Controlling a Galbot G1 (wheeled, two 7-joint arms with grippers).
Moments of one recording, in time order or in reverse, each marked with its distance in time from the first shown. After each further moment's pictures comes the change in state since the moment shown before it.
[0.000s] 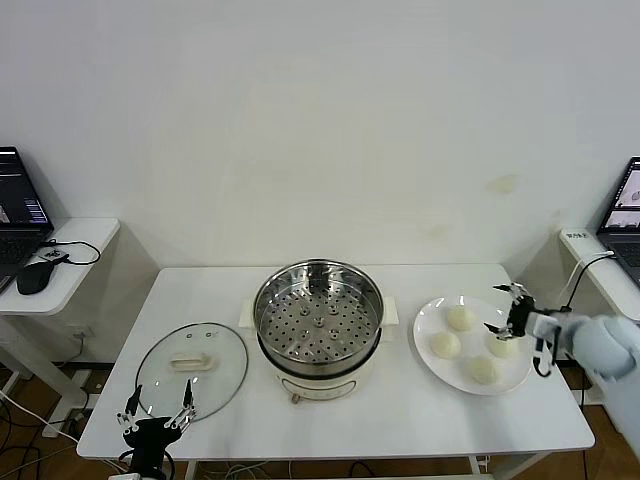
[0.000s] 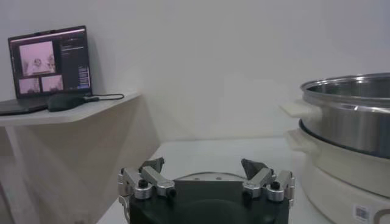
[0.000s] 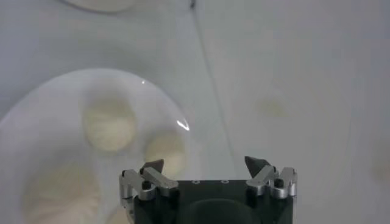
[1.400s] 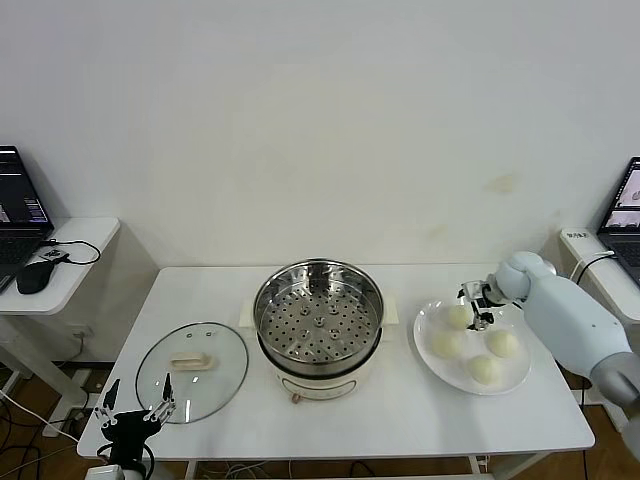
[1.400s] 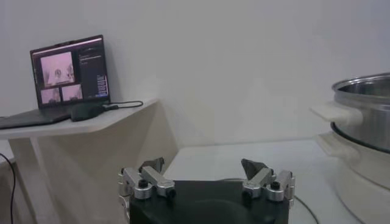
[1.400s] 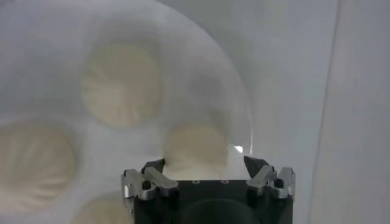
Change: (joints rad) left arm -0.018 0.021 -0.065 0.005 -0.016 0.009 0.009; right arm 0.428 0.309 -0.484 -0.570 -0.161 0.102 -0.132
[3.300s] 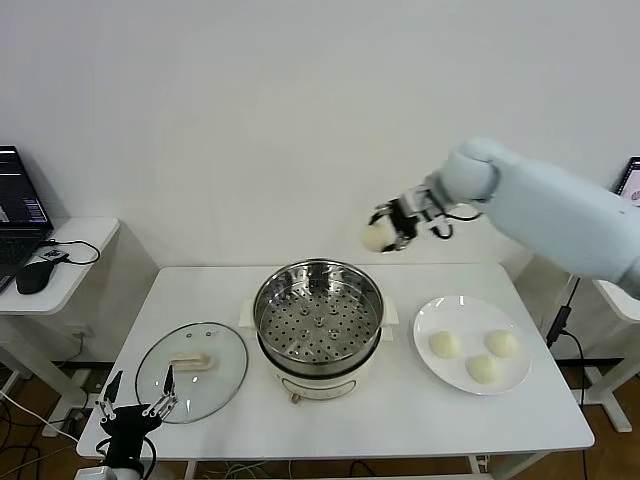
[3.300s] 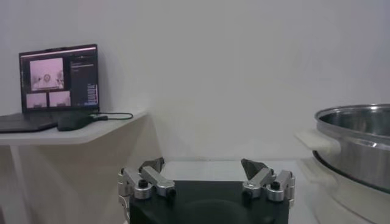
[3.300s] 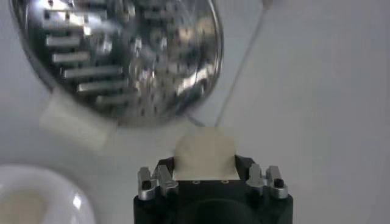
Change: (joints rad) left arm 0.023 0.016 -0.005 -0.058 -0.074 -0.047 0.038; right arm 0.644 0.122 -0.633 0.465 0.604 0.019 -0.006
